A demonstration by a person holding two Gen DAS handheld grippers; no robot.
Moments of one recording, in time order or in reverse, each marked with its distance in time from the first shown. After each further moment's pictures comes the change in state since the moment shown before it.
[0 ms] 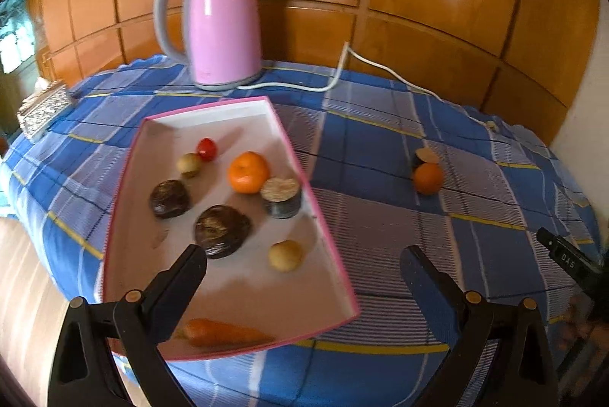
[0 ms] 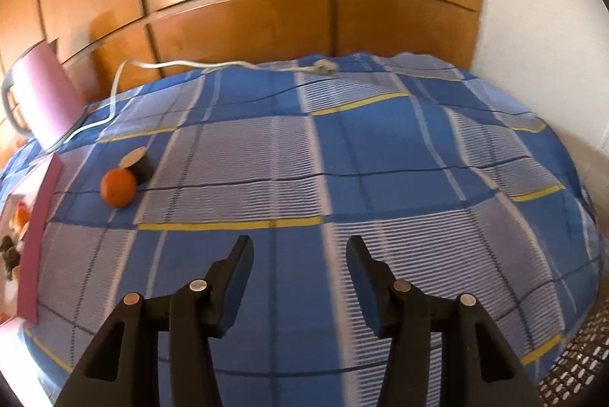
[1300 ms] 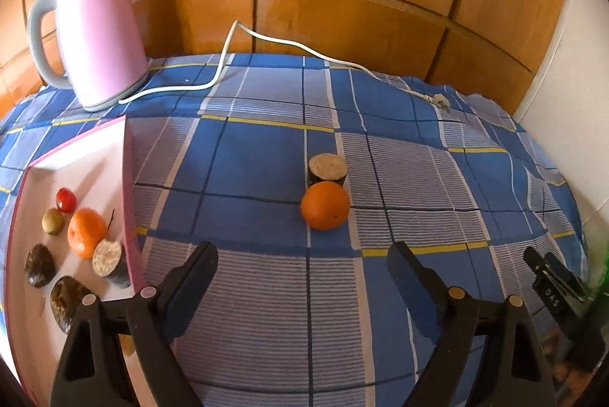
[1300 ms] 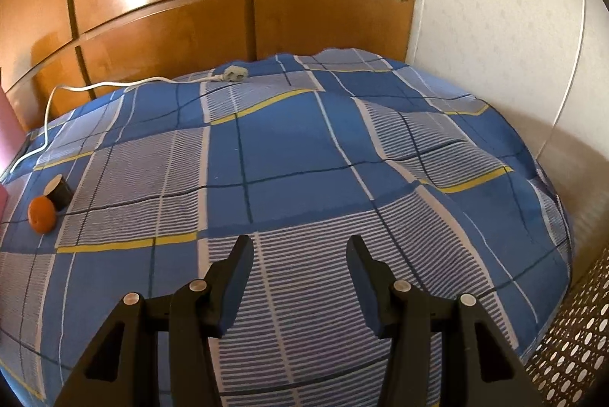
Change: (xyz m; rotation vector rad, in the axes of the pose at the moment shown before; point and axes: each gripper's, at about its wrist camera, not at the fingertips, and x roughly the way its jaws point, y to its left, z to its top) left arm 0.079 -0.109 0.042 0.121 0.088 -0.149; right arm 0.012 -0.060 0.003 0.093 -0.017 -0.171
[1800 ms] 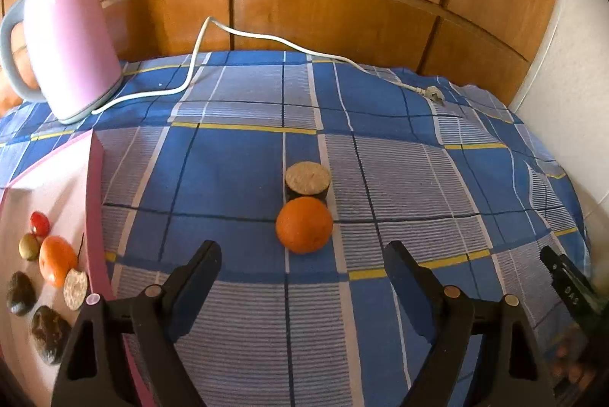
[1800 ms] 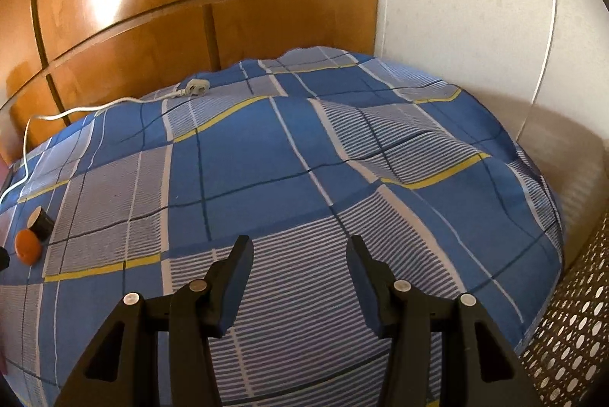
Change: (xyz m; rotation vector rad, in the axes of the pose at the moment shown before) left arm 0.027 -0.013 0.015 0.042 0.019 -0.027; right arm 0.002 -0.028 0.005 0.103 -0.005 -0.049
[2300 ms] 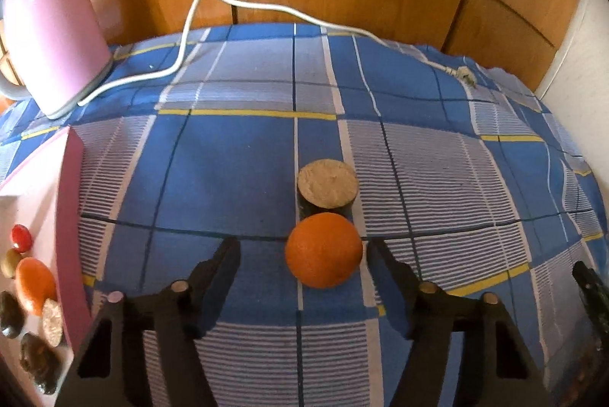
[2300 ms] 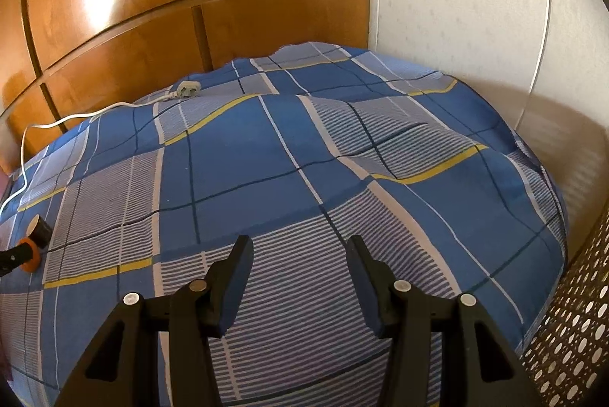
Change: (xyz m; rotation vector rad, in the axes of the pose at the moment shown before) left arm 0.053 0.006 0.014 -0.008 0.093 0.049; right arm 0.006 -0.010 0.001 0.029 0.020 0.013
